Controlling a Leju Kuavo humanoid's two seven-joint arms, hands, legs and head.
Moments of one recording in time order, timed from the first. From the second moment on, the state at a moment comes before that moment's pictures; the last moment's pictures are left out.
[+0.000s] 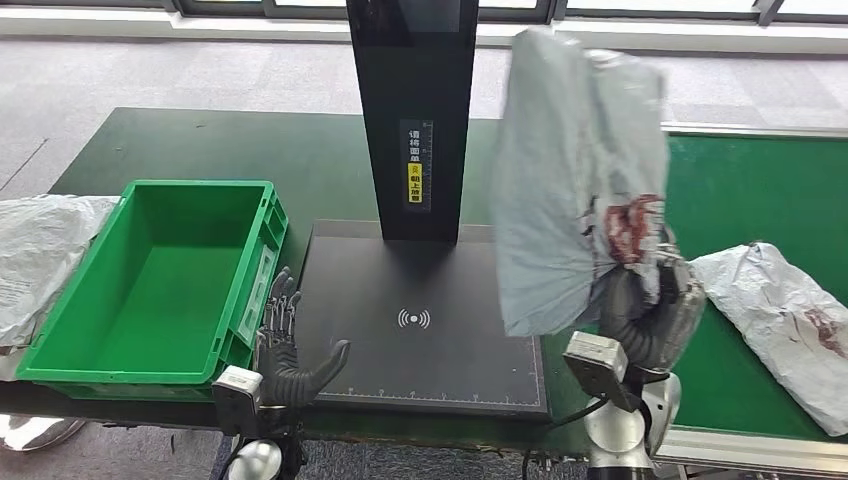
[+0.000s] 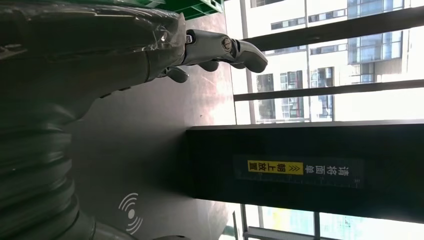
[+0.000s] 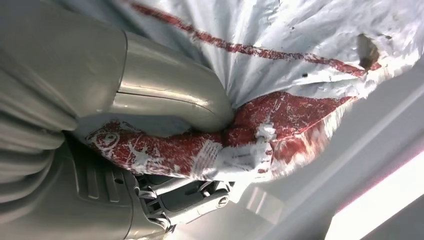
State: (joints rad) left arm 0.06 -0.28 -0.10 -1.35 -0.08 0.14 -0.70; right arm -0.09 0.29 -0.02 -1.46 0.64 -0.50 -0.70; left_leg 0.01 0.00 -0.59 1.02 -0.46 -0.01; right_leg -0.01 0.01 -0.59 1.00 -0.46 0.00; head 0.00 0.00
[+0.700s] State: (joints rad) left arm 0.05 -0.28 -0.10 -1.32 -0.07 0.15 -0.70; right arm -0.16 0.24 0.27 -1.09 0.89 -0.37 -0.59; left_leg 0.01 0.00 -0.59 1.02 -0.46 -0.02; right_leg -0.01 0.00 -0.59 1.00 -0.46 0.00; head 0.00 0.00
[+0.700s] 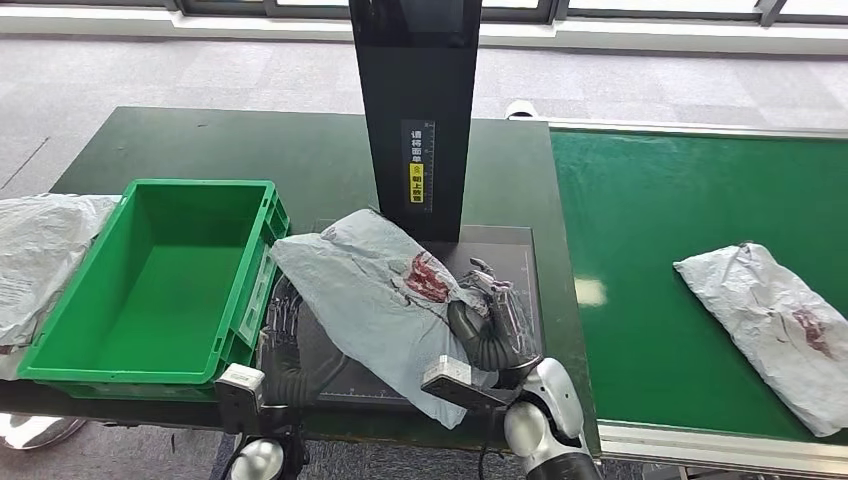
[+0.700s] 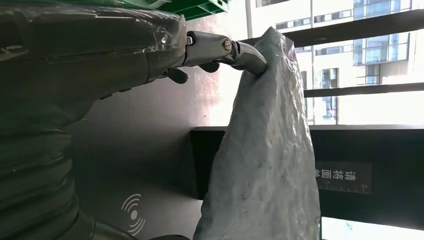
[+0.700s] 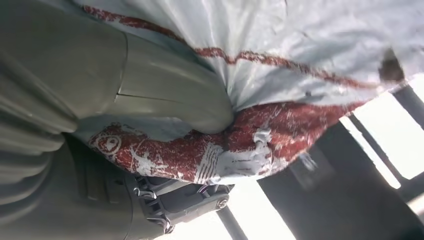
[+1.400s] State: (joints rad) left arm 0.06 -0.28 -0.10 -1.35 -0.07 0.17 -0.70; right arm -0.23 0.24 0.12 -0.83 0.96 -0.51 -0.38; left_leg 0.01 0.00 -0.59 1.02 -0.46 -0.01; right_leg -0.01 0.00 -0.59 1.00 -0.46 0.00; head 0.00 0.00
